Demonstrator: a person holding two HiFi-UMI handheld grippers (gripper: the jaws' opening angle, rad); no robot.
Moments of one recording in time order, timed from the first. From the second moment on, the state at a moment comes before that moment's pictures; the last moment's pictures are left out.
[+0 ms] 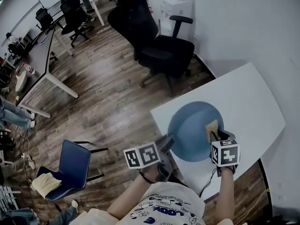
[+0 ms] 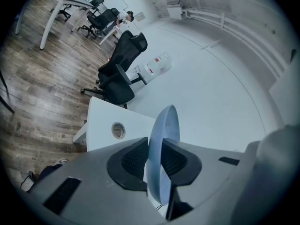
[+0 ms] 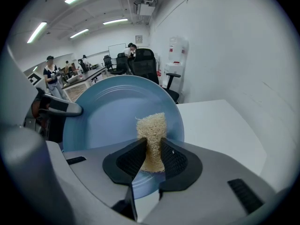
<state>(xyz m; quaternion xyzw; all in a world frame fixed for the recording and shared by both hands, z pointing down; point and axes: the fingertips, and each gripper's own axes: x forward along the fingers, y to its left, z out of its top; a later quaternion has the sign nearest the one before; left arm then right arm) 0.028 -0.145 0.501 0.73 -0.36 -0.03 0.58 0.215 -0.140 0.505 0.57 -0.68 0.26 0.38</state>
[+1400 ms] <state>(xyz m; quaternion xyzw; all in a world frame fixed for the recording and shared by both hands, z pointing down) 0.017 -0.168 0.503 0.71 -0.39 -0.06 0.58 0.149 -0.114 0.527 0.52 -0.71 0.29 0.38</state>
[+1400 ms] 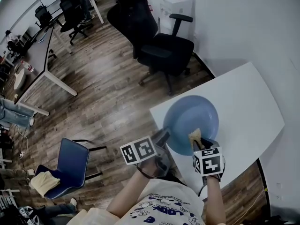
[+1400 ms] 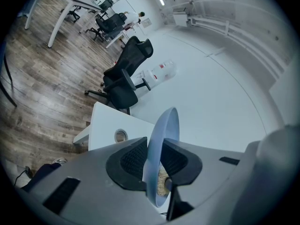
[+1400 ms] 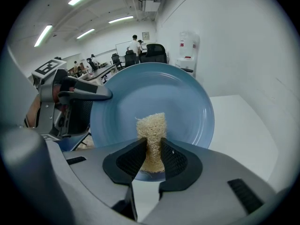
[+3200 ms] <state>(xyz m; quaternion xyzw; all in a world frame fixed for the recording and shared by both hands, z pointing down) 0.030 -0.159 0.498 0.73 -0.38 -0.02 0.56 0.088 -0.133 0.500 0.48 -0.75 0.28 0.36</state>
